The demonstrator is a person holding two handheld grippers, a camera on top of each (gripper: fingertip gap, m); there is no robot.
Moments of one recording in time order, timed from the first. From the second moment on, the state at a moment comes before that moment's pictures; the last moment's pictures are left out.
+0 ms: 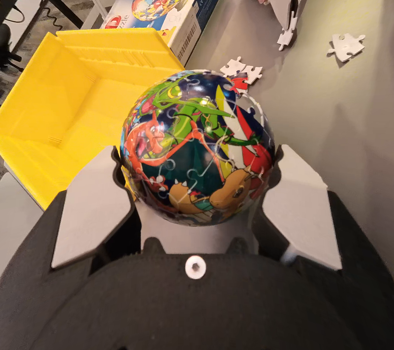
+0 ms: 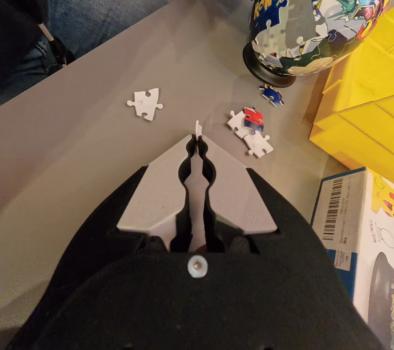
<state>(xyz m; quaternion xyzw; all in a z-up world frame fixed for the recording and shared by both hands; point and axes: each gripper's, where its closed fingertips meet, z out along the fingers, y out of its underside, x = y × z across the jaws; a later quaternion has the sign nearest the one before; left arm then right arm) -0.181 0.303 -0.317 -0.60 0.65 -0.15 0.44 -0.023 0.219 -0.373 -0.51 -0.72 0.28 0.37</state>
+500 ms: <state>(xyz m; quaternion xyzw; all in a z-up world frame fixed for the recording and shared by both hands) -0.183 0.308 -0.313 -0.55 0.65 -0.11 0.51 -0.022 0.219 -0.373 -0.51 -0.72 0.29 0.37</state>
